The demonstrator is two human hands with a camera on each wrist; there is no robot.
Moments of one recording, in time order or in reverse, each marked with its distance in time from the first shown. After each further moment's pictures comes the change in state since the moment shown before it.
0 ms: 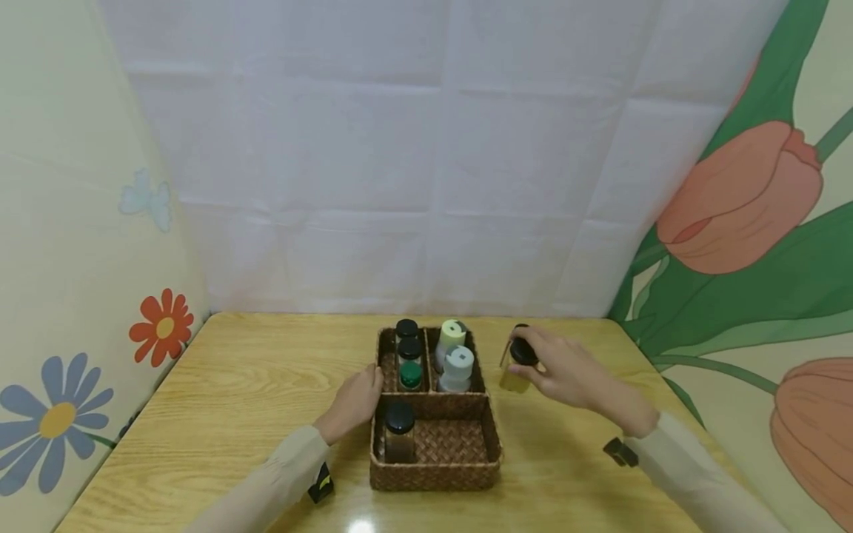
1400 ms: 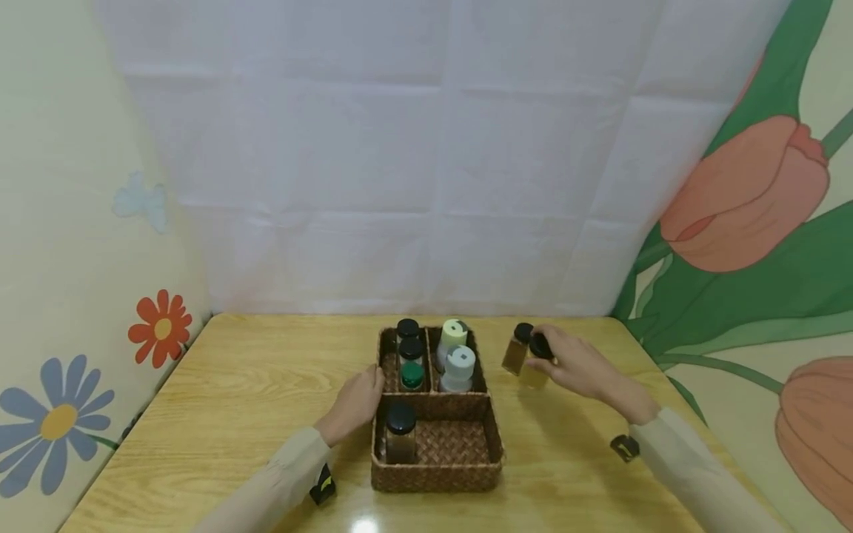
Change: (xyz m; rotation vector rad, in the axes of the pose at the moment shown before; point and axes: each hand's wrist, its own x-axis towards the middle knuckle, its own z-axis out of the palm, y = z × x) left_hand 0.000 -0.002 0.002 0.056 -0.046 -0.004; right_hand -0.009 0.042 0.017 0.085 -0.080 0.192
